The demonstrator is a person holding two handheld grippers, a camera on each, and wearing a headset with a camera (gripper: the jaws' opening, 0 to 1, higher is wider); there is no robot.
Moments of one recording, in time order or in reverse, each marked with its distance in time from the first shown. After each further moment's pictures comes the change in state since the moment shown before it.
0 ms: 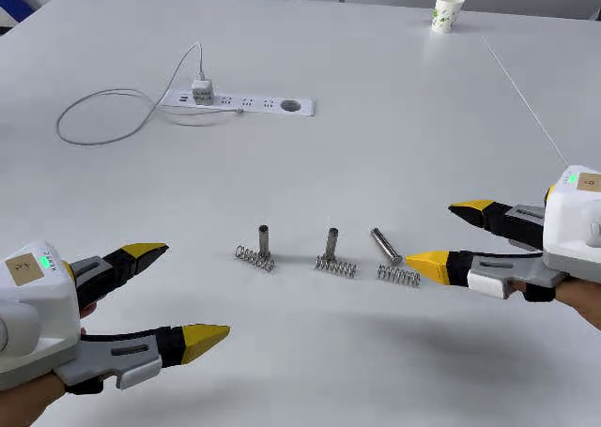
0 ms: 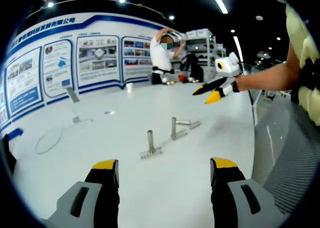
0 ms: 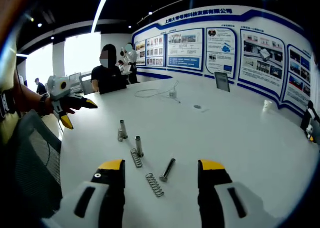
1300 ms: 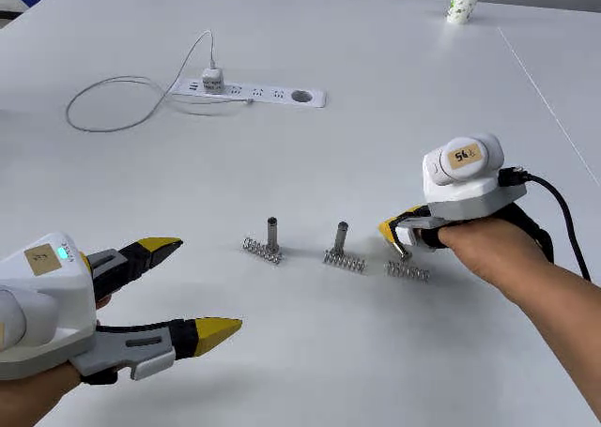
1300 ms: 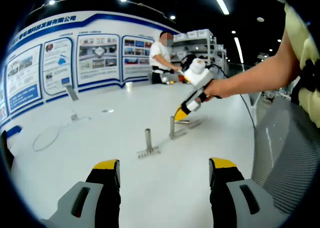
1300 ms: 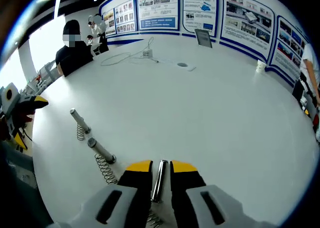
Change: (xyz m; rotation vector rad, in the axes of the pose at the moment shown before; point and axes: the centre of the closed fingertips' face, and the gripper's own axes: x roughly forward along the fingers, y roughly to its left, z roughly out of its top) left arm 0.005 -0.003 -0.004 -0.018 0.001 -0.006; right arm 0.093 -0.023 -0.046 0.165 0.346 -0.166
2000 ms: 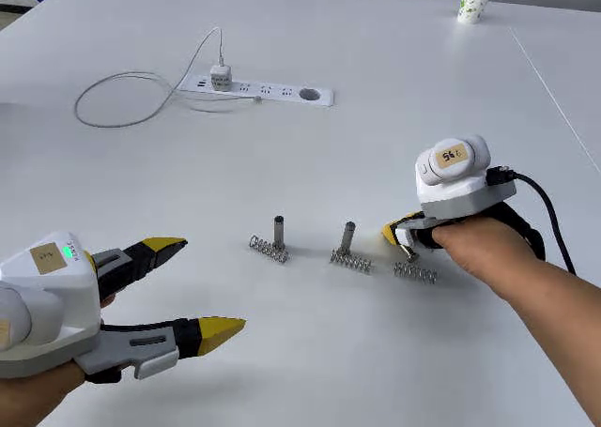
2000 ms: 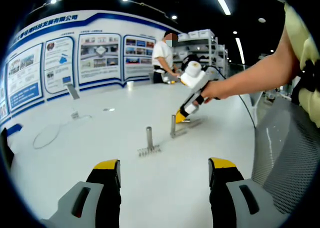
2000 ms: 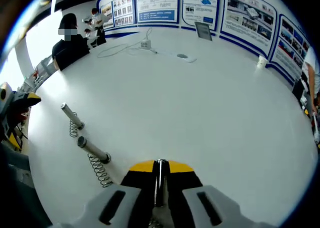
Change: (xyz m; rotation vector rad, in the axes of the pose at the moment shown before) left arm -0.002 0.002 -0.004 -0.010 0.002 0.008; right arm 0.007 0.002 -0.007 -0.009 0.069 -0.018
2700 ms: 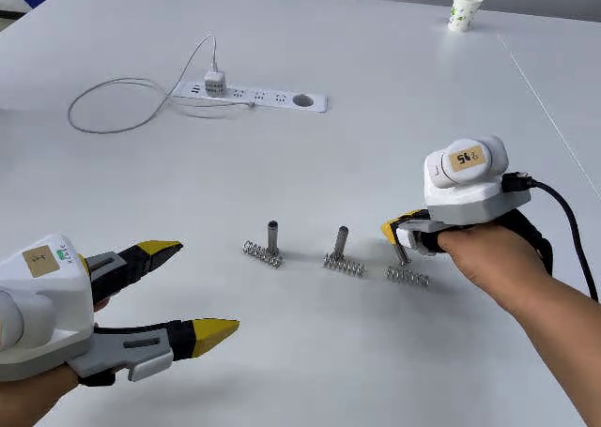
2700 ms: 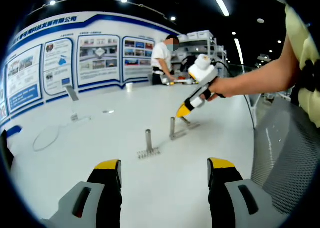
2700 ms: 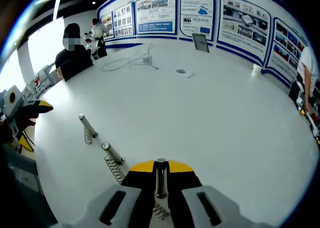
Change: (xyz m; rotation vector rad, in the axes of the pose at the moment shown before) left arm 0.001 -0.001 0.004 0.008 -0.010 -0.007; right arm -0.034 0.004 0.013 0.016 -0.109 -0.007
